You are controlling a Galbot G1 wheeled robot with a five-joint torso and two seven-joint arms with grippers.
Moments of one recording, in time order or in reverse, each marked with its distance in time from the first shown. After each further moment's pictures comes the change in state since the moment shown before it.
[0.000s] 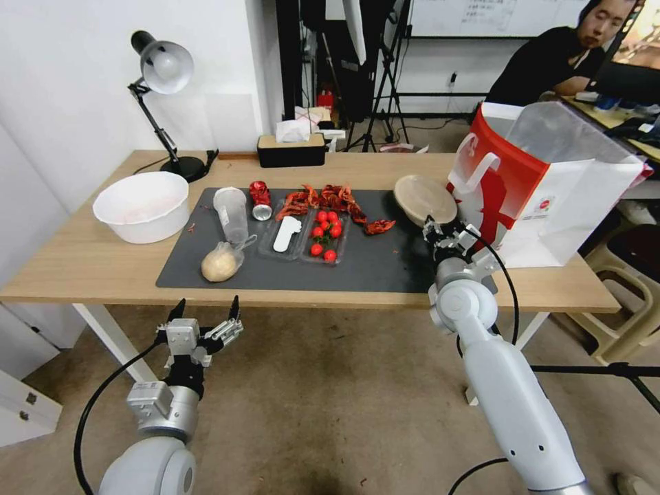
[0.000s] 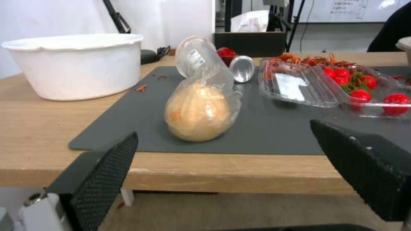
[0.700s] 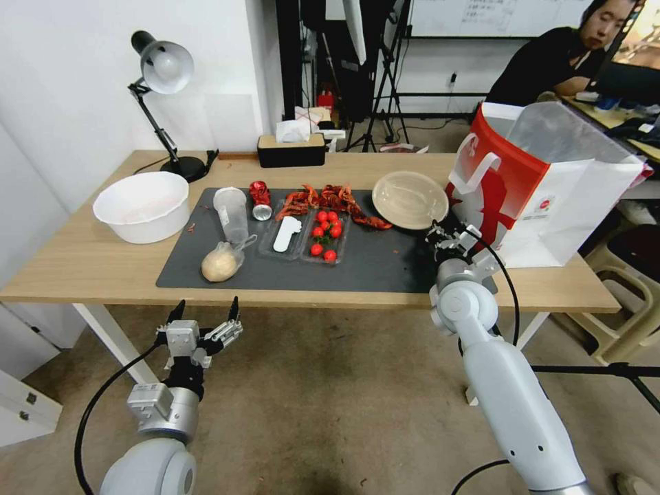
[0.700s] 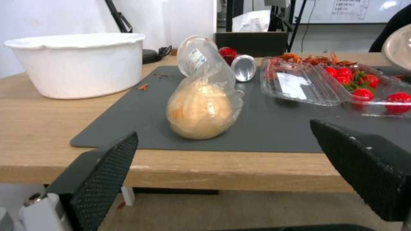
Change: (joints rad) left arm 0.003 -0.003 0.000 0.010 0.001 -0.017 -0.001; right arm 0.000 -0.001 0.001 -0.010 -0.021 0.008 -0.018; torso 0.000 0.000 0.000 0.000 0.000
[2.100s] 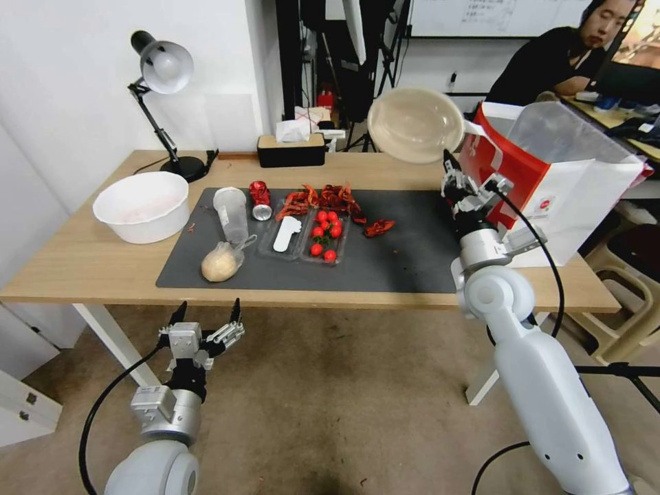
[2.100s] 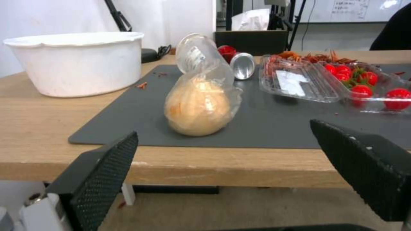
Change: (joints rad) left arm 0.004 -0.010 0.007 0.006 0.017 -0.012 0.000; right arm 0.030 -0.109 0.062 0.194 -0.015 0.180 -0.426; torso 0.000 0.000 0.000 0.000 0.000
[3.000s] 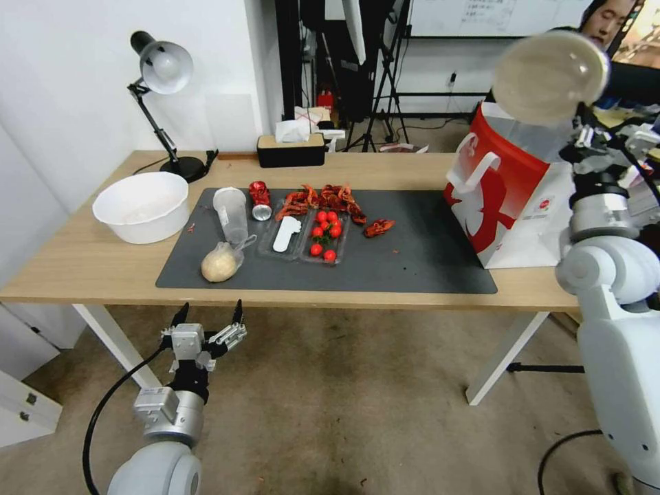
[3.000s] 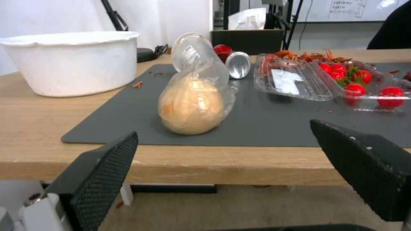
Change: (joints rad) left arm 0.003 -0.006 0.009 0.000 0.010 -0.002 0.001; right arm -0.007 -0.128 0.281 -0.002 -0.323 -0.157 0.168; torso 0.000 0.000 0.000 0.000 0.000
